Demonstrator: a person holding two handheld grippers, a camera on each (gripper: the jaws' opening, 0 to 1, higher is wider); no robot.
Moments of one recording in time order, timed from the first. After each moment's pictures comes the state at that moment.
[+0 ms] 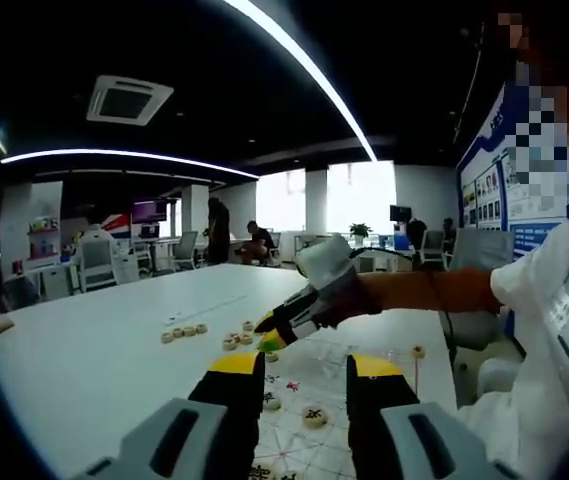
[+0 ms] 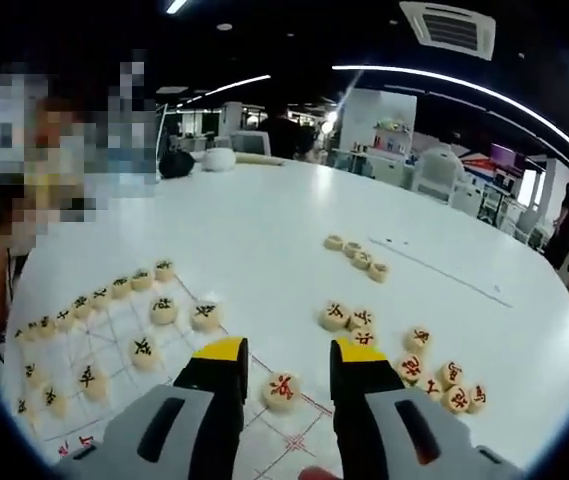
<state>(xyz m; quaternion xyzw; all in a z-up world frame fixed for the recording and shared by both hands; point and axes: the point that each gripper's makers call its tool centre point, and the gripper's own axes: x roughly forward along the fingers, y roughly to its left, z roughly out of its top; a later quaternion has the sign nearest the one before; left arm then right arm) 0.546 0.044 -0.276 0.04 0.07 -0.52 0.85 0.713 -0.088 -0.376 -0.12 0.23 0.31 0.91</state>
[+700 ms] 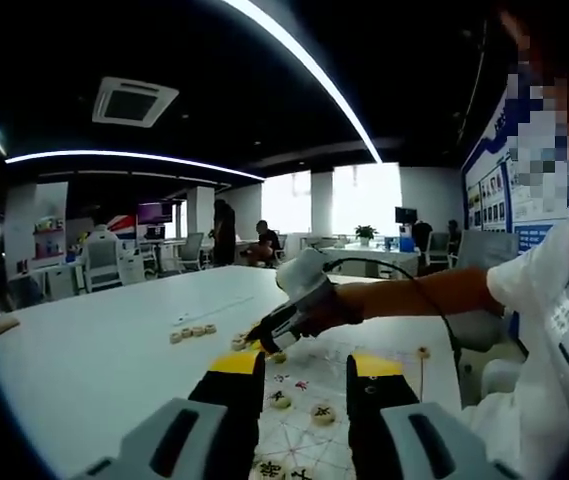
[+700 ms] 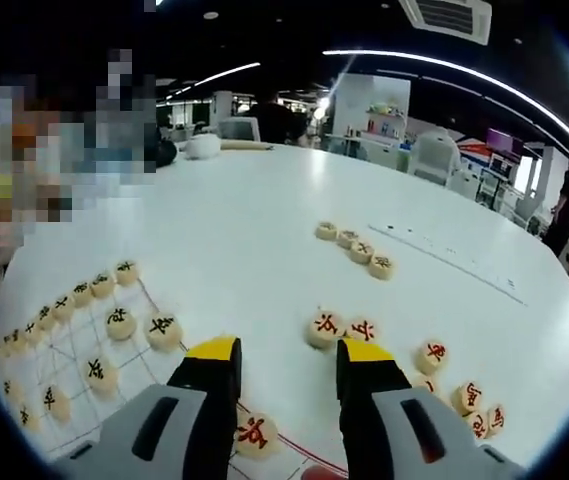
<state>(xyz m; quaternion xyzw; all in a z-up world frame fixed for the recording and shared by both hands) 0.551 0.054 -0.275 0.04 0.07 -0.51 0.86 0.748 -0.079 -0.397 -0.13 0.26 0.30 0.91</state>
